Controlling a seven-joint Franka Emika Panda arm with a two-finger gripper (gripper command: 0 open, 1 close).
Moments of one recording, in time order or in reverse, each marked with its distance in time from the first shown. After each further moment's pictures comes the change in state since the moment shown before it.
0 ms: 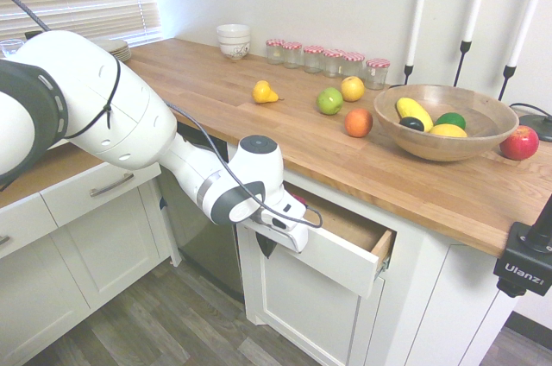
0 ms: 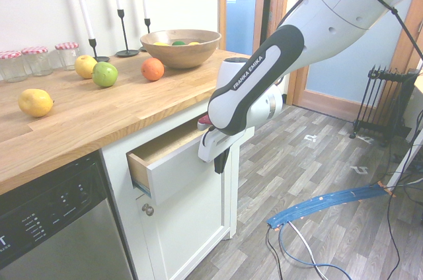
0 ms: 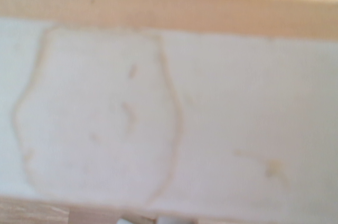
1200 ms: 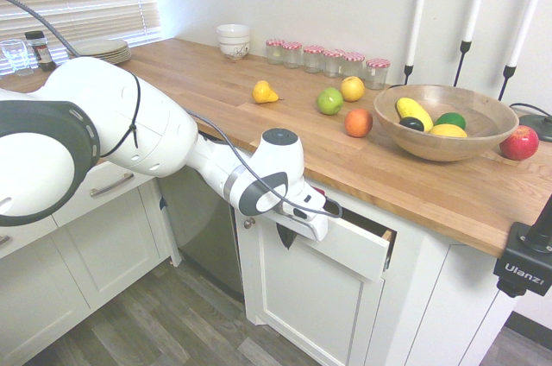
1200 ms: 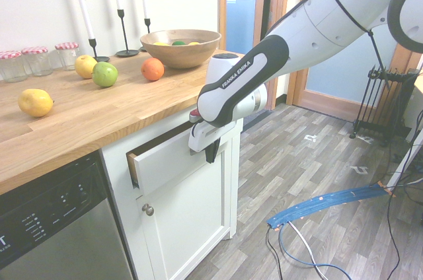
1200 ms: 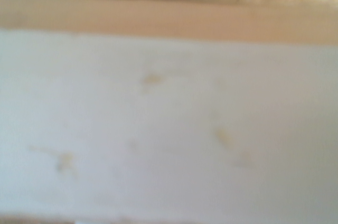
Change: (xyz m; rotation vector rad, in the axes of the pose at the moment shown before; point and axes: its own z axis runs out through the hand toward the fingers) arm 0.054 -0.020 0.002 -0.002 0.037 0.034
